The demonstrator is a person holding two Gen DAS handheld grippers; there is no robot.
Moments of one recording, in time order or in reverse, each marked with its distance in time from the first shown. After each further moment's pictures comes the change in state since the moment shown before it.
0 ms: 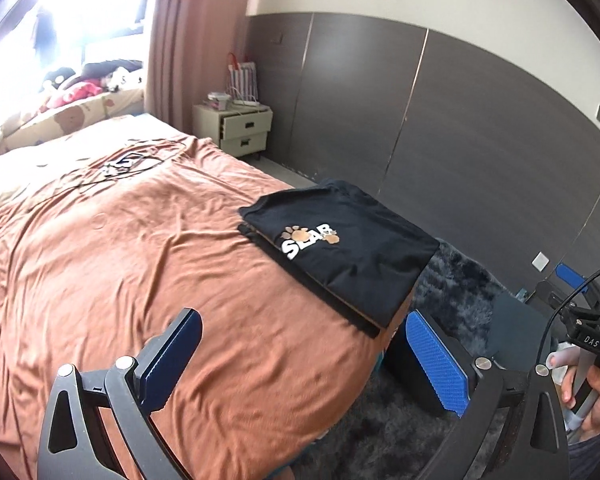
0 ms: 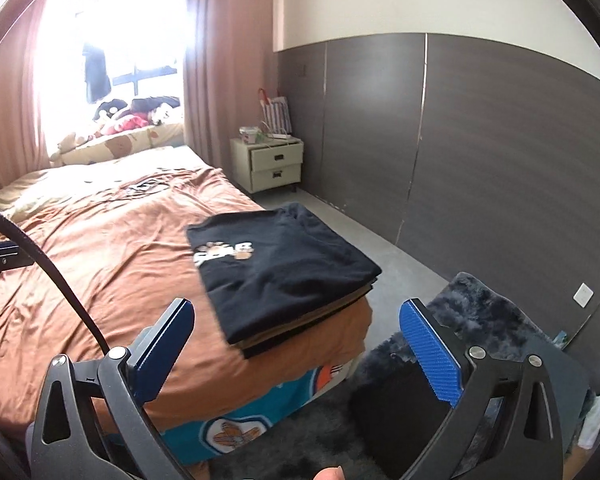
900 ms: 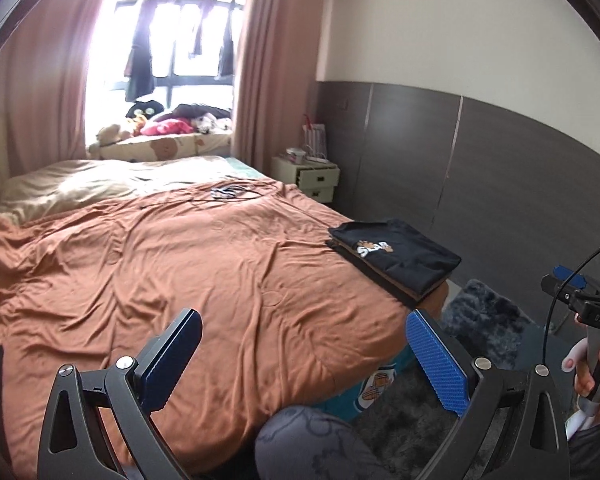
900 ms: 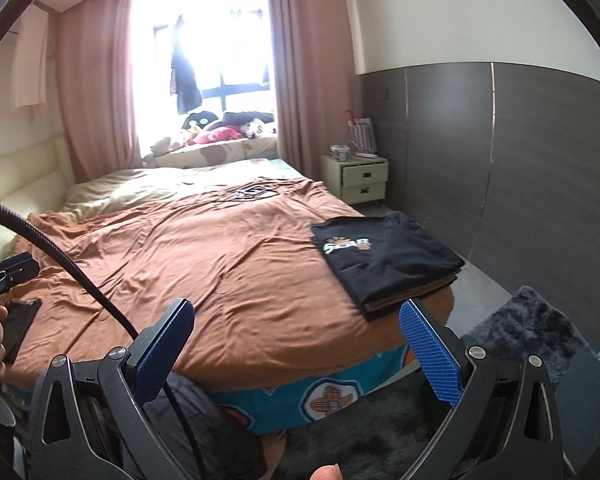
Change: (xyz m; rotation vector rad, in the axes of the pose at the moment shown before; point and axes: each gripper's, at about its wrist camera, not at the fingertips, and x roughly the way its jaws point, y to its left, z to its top) left arm -0.230 0.036 -0.147 -0.082 -0.240 0.218; right arm -0.121 0.032 -0.064 -0.058 -0.067 0.273
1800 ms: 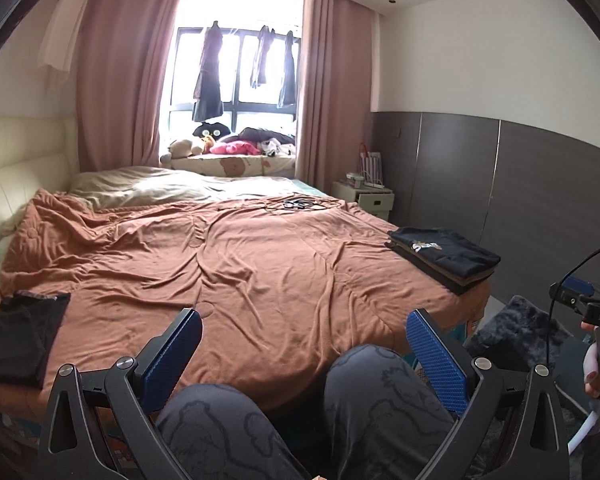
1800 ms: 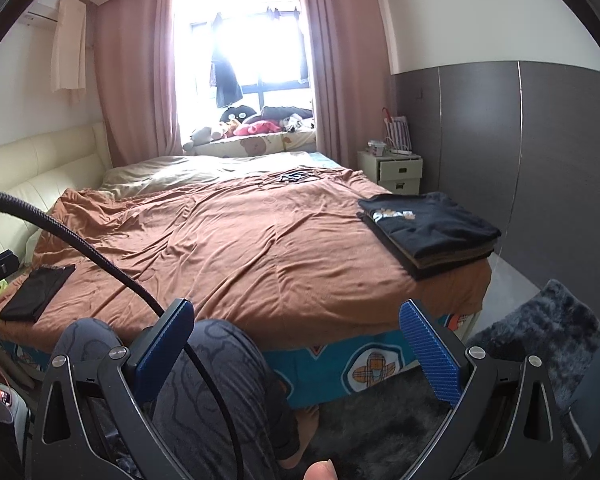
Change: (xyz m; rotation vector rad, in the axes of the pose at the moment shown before) left arm -0.110 0.045 -0.116 -0.045 -0.126 0.192; right arm -0.012 0.008 -0.084 -0.031 -0.012 0.094
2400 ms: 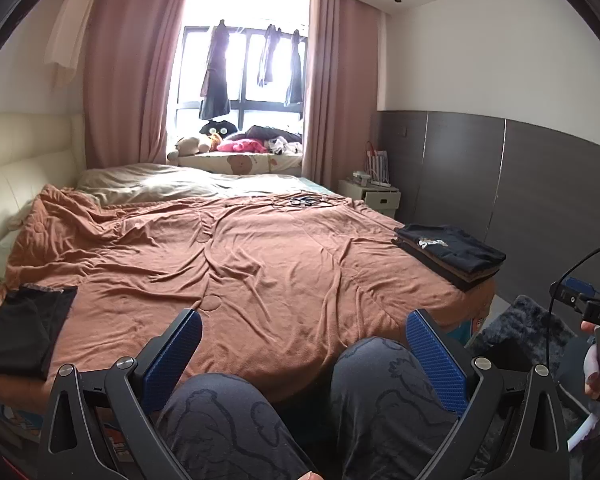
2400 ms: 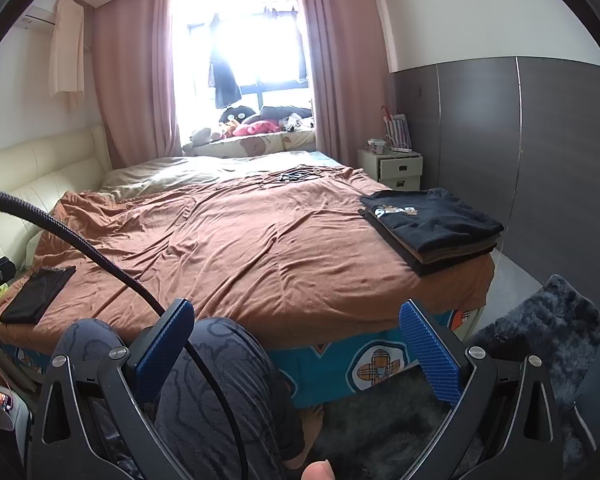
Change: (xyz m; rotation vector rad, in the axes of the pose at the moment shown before) left arm -0.006 0.004 -0.008 -0.004 0.001 0.022; right arm -0.006 0.022 -0.011 0.008 -0.009 -0.006
